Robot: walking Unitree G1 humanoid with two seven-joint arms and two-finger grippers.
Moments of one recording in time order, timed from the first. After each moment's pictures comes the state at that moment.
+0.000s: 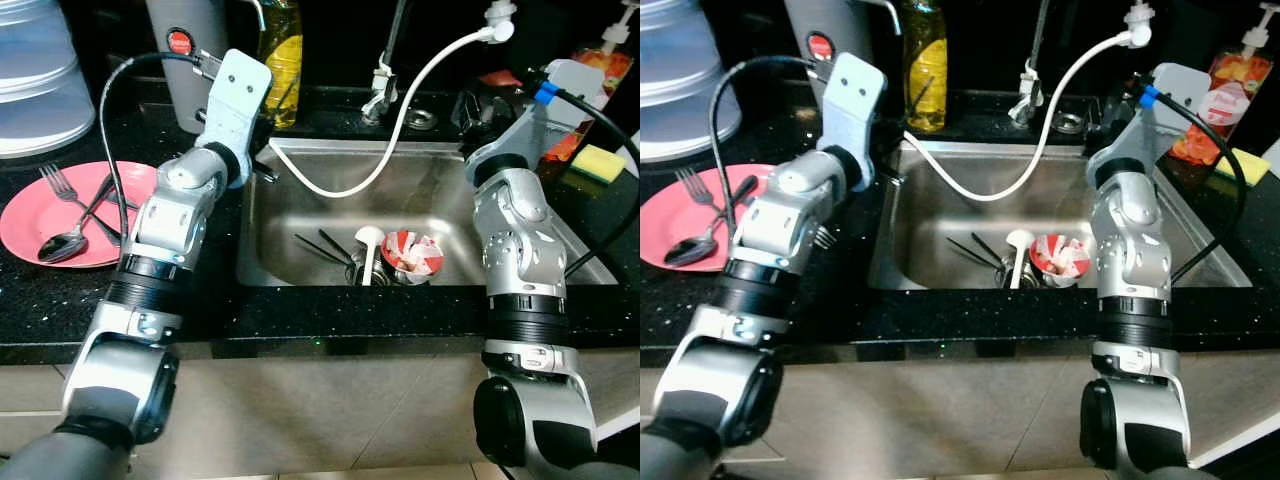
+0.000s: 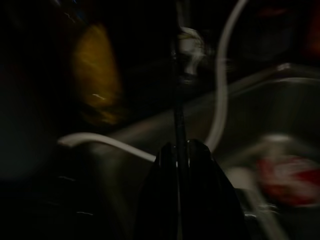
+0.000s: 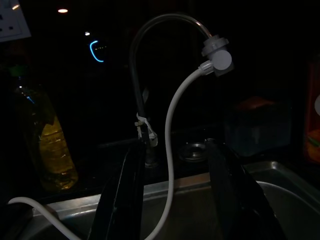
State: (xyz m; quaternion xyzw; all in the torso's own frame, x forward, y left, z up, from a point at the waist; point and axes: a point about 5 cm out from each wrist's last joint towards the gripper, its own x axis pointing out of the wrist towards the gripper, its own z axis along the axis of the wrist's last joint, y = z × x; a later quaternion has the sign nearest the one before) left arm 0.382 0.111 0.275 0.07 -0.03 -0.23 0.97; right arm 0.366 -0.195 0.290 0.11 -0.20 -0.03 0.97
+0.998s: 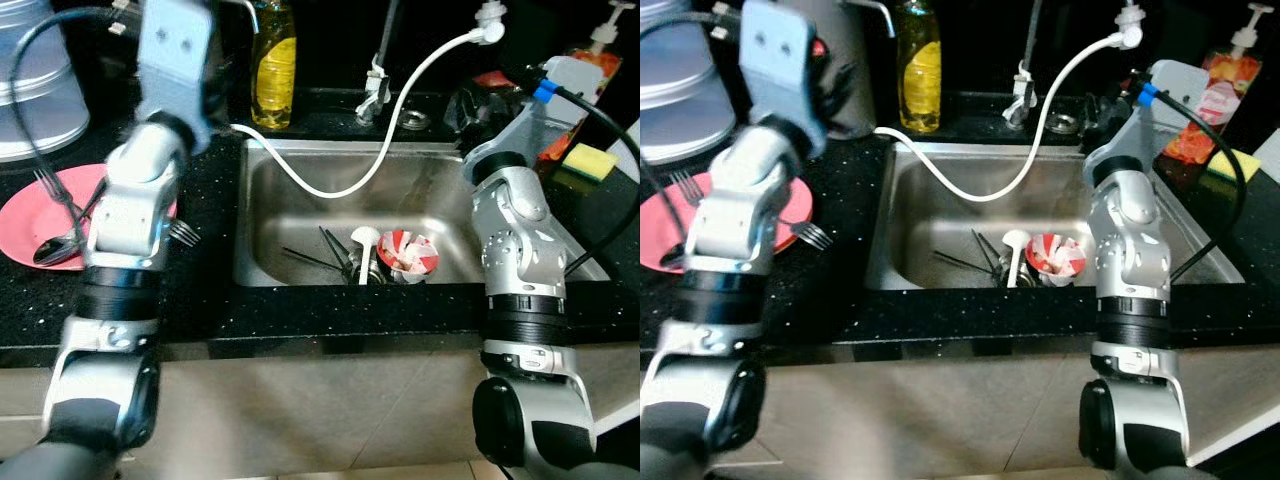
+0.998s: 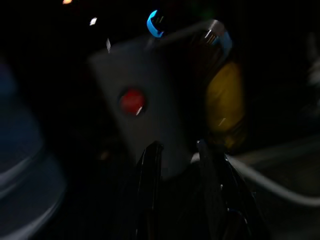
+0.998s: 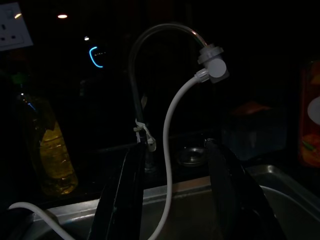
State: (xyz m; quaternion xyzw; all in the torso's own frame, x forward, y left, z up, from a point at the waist) left arm 0.362 0.184 0.303 0.15 -0.14 -0.01 0.98; right arm 0.364 -0.194 0.293 0.11 -0.20 -0.03 0.97
